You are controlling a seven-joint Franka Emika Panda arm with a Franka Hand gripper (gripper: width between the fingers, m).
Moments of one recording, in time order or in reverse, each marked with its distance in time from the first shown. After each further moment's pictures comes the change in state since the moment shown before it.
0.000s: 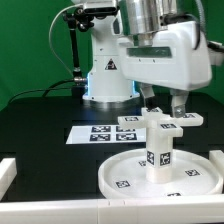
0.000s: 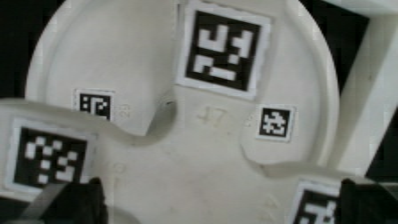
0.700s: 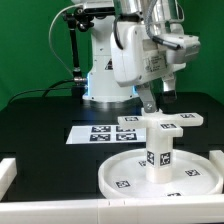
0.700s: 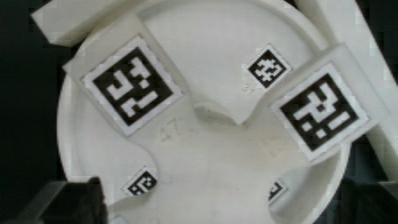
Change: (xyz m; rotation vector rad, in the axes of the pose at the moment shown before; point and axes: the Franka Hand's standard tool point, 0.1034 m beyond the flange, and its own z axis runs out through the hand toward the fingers) arm 0.000 0.002 -0.009 0.158 -0.008 1.005
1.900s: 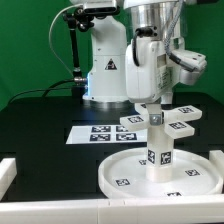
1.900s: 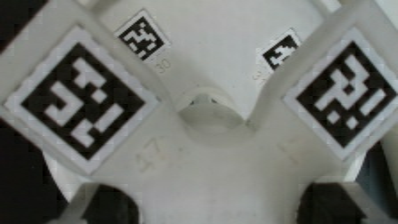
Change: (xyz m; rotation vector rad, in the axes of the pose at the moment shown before) arm 0.003 0.000 0.019 -0.020 0.102 0.016
